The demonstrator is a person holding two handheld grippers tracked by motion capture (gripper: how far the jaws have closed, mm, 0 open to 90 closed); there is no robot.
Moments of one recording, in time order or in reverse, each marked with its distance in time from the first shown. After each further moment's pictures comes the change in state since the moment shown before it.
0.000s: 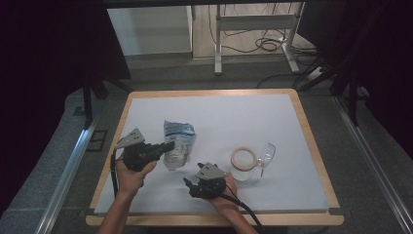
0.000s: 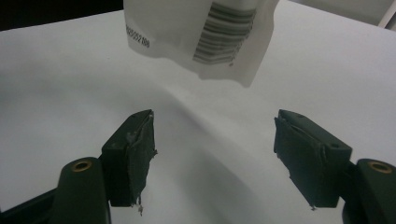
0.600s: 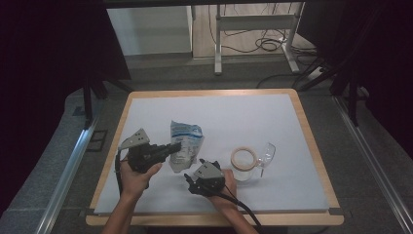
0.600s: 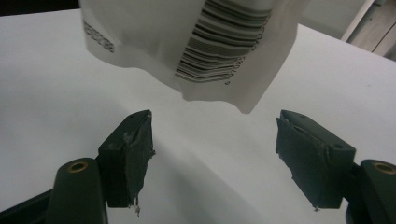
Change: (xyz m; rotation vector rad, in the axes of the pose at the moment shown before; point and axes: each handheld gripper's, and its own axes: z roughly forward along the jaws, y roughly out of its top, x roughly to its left) left arm -0.020 0.011 0.003 -0.020 -0.058 0.007; right arm -0.001 0.005 0.004 -0.004 -0.106 -0.064
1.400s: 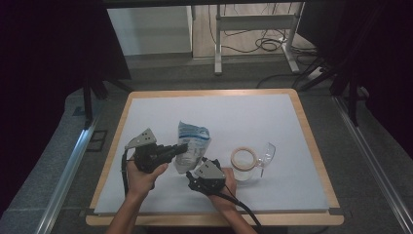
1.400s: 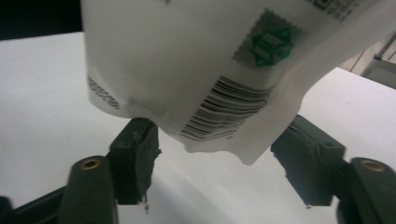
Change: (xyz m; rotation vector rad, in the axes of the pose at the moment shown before) left arm -0.006 0.002 0.013 0.010 -0.031 -0.013; right arm 0.000 0.004 -0.003 -0.085 -0.041 0.011
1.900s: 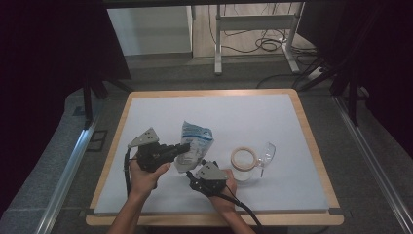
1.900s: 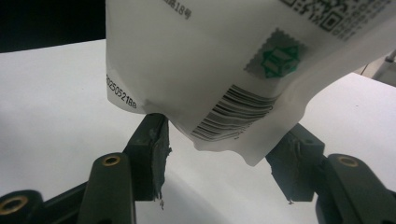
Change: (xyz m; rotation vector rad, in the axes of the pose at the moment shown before) left arm -0.002 0.001 0.006 0.001 -0.010 -0.010; right arm 0.000 -0.002 -0.003 -0.024 0.030 0.022
